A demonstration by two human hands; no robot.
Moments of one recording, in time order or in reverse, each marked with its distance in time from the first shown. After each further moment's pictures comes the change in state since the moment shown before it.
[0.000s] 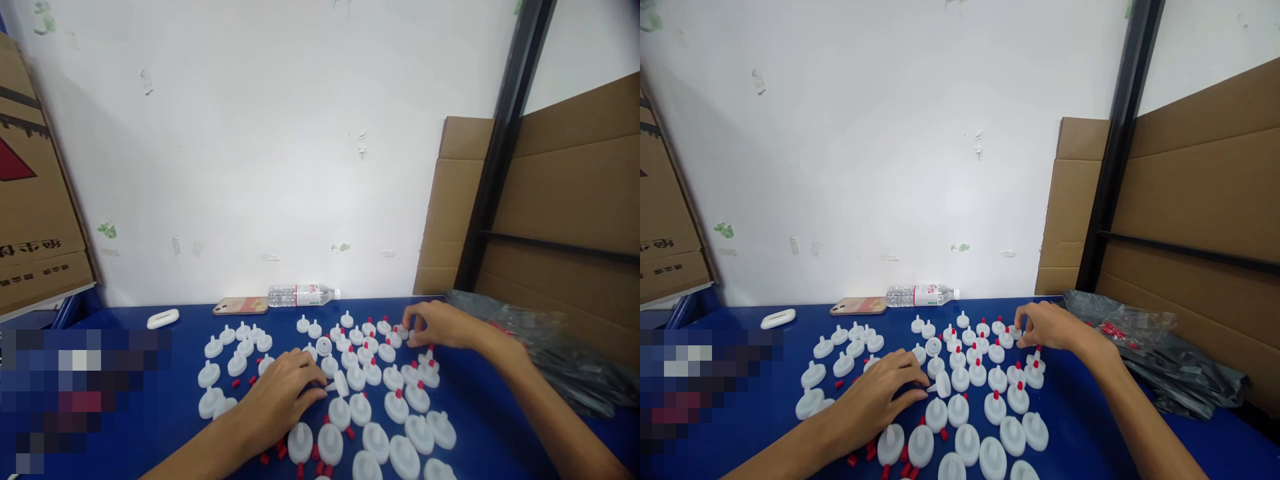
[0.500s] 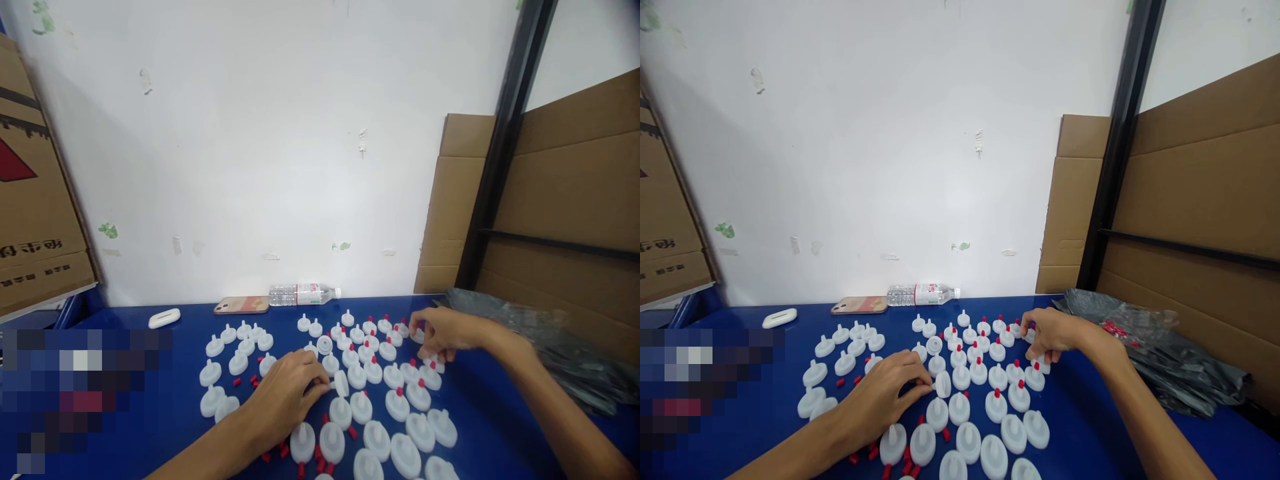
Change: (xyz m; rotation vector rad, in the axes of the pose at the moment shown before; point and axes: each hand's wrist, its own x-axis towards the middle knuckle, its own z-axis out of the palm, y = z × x) left_hand 0.005 0.003 0.008 0.025 0.061 0.007; right_hand -0.005 0.003 0.006 0.202 -0.222 0.118
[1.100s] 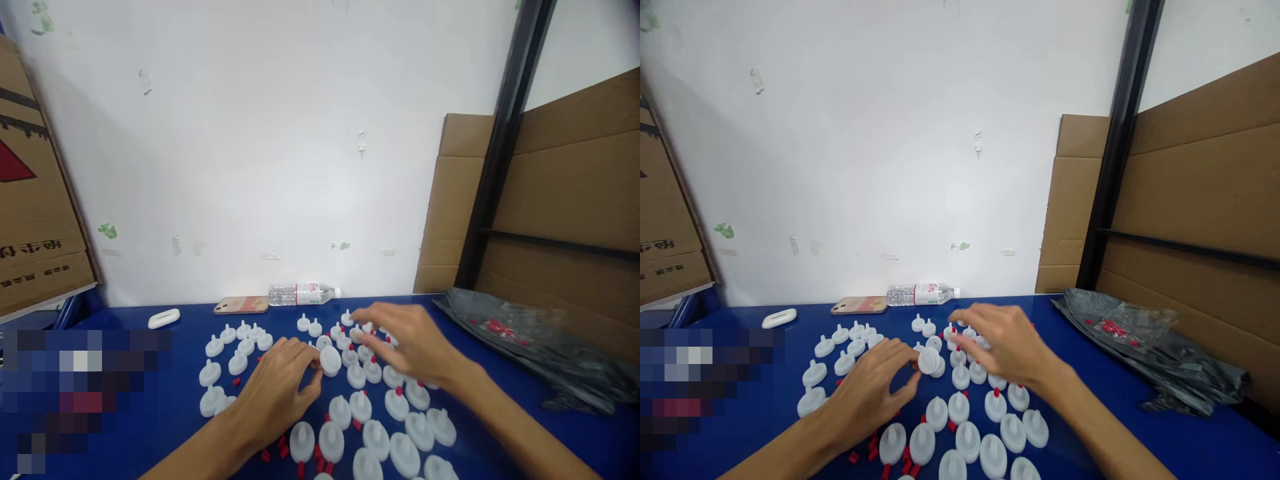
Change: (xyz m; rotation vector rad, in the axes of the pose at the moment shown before) left_hand -0.003 0.005 -0.011 0.104 0.277 0.106; right_hand -0.035 -0.097 0.046 -0.307 0.752 -0.867
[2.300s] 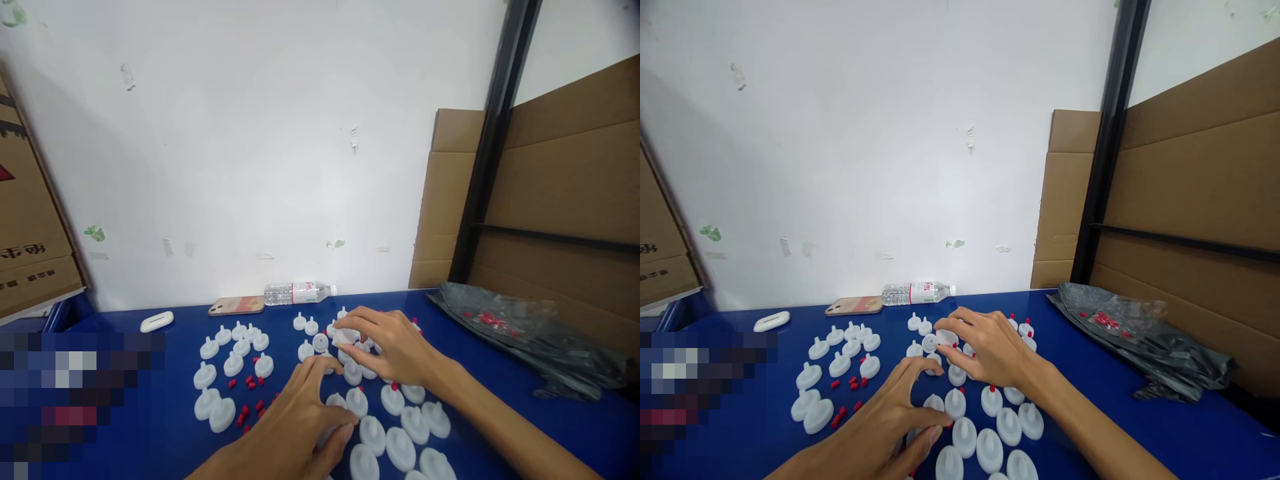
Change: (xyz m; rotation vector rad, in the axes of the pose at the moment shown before) left_hand -0.010 0.039 -0.007 -0.202 -0.326 0.082; right_hand -0.003 -0.004 0.022 0.051 0.025 -0.064
